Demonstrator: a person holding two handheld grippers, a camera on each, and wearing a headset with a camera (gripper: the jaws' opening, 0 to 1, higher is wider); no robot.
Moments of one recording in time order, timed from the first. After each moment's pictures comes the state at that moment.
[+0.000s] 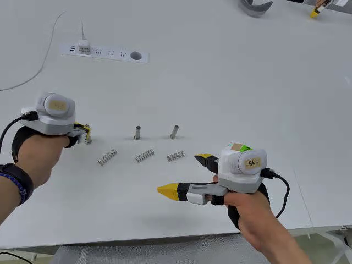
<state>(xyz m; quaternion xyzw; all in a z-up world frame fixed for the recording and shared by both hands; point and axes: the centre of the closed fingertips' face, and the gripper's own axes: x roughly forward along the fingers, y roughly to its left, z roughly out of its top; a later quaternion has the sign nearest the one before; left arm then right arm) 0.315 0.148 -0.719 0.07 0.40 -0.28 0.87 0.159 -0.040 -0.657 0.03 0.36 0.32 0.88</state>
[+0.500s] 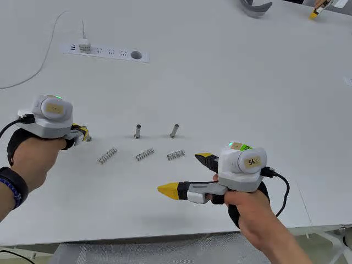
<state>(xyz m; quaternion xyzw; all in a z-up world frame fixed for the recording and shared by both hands) 0.308 0.153 -0.718 0.08 0.39 -0.29 0.87 0.157 -0.039 -0.657 0.03 0.36 0.32 0.88</state>
